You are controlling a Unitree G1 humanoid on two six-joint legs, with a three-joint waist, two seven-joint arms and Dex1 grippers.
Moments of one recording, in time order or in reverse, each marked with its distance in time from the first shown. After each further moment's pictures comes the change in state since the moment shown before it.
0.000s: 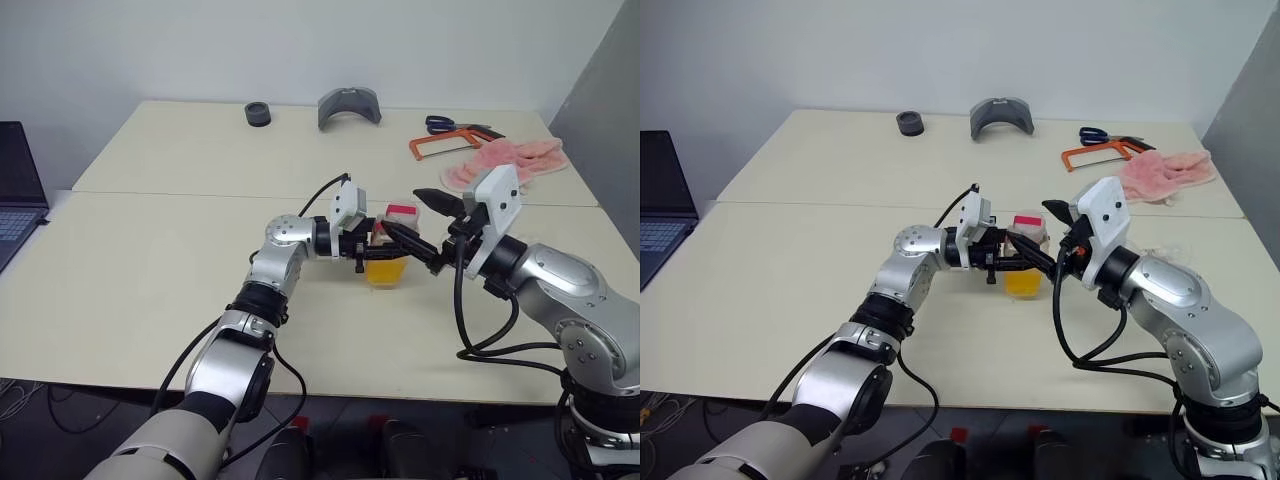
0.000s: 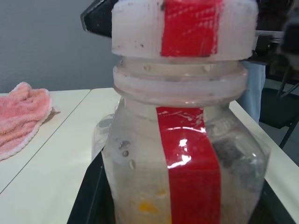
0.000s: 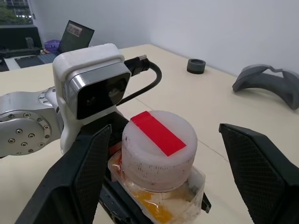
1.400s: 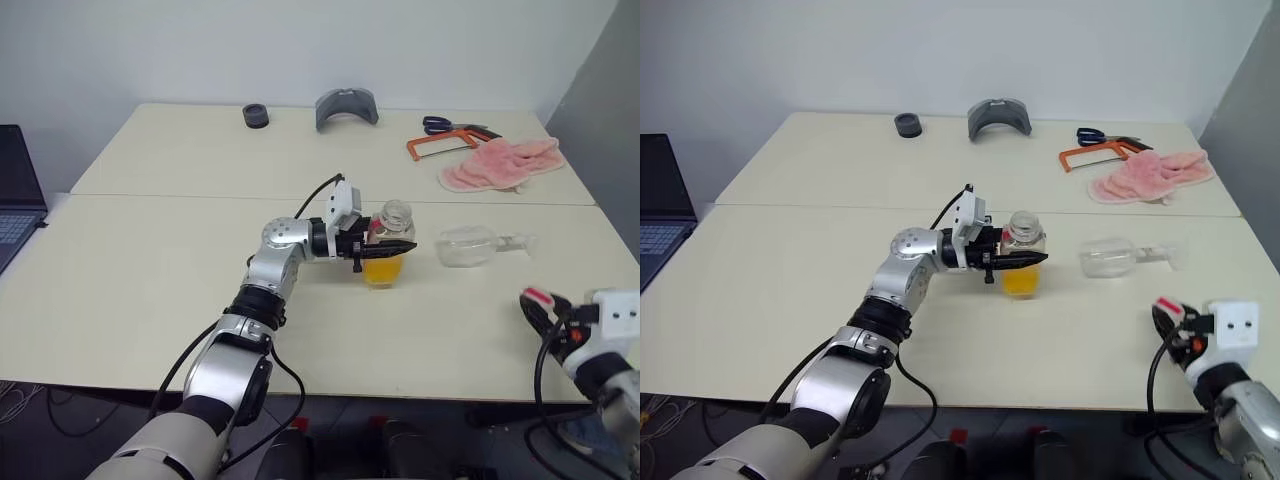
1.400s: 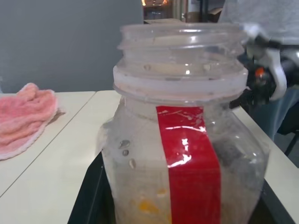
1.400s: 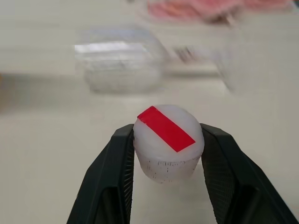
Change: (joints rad) left arm 0.024 0.002 0.015 -0.030 -0.012 0.020 0.032; right arm 0.810 0.125 -0.382 0.047 -0.172 -0.253 -0.116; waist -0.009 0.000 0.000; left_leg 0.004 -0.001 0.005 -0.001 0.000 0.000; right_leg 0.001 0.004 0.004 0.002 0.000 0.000
